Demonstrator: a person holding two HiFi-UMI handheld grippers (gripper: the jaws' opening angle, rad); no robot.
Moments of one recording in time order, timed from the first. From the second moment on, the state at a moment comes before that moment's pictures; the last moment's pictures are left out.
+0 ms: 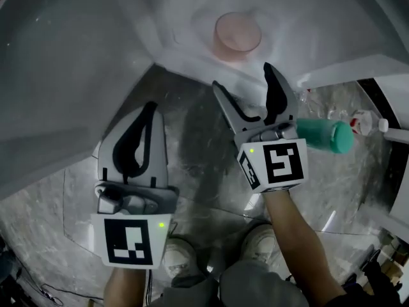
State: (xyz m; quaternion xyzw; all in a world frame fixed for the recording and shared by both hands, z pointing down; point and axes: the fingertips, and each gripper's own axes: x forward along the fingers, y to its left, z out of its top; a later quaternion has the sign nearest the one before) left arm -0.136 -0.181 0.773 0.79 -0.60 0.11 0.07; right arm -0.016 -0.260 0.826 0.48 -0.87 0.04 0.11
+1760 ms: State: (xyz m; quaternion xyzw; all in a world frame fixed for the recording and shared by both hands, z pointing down) left arm -0.121 -0.155 0.775 0.81 -0.58 0.08 0.08; right arm -0.025 -0.179 0.763 0.43 -0.90 0.02 0.07
